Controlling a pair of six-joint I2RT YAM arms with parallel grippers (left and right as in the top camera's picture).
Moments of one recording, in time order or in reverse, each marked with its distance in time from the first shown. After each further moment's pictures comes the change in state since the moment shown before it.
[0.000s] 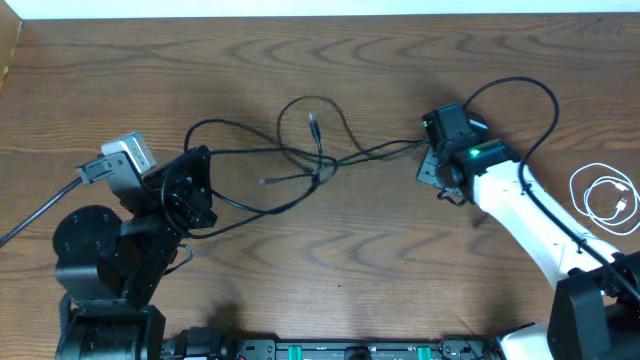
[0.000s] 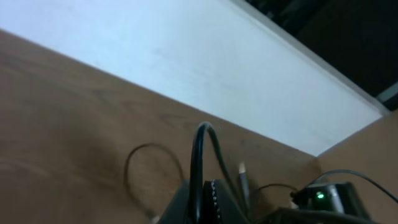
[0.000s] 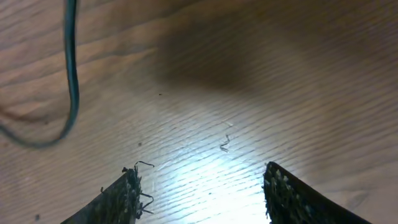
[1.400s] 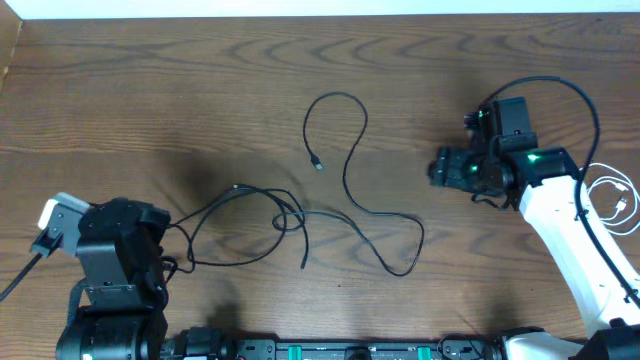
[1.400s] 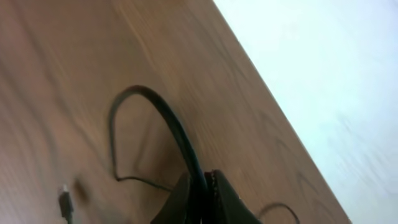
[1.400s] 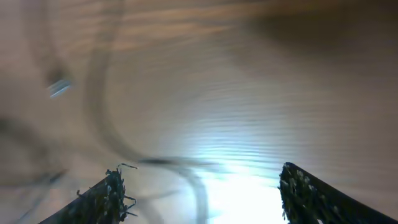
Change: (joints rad) left arm 0.003 0.014 0.000 -0.327 -0.686 -0.444; right arm -0.158 -0.171 0.000 -0.071 -0.393 -0.375
